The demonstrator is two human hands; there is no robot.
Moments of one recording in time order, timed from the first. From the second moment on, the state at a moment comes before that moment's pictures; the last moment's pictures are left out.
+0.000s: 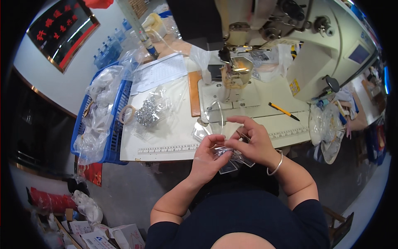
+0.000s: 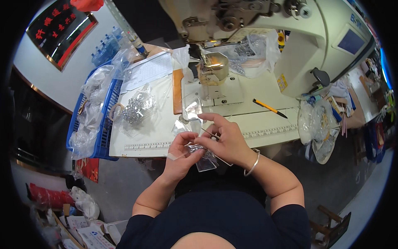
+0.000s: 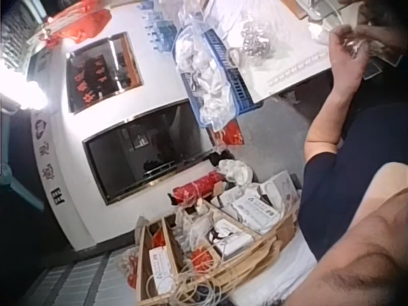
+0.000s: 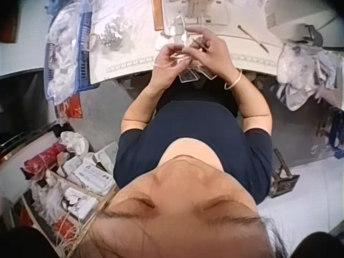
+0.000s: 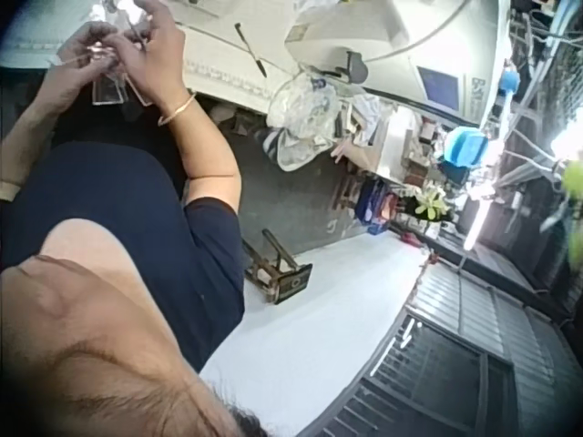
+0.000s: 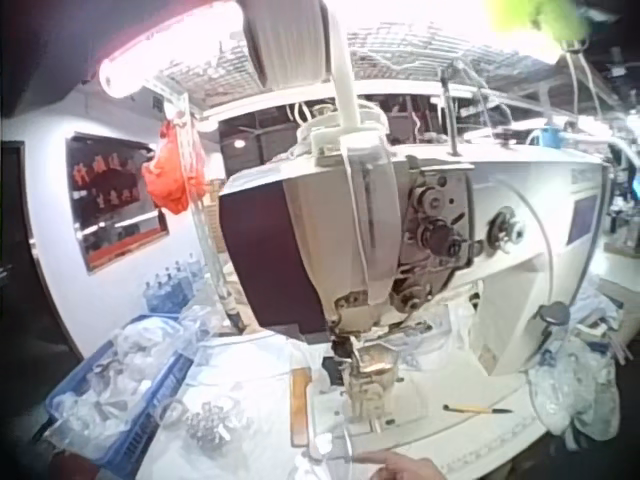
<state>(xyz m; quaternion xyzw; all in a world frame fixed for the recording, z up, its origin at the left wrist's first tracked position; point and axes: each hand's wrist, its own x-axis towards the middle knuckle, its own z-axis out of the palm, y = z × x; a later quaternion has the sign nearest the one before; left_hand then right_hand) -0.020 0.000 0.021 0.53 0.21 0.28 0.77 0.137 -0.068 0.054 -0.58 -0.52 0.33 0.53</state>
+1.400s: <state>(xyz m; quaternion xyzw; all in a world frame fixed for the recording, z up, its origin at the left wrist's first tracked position) -0.023 0.017 0.022 0.79 0.21 0.44 0.38 0.134 -0.046 0.077 -0.61 -0.40 0.40 0.56</state>
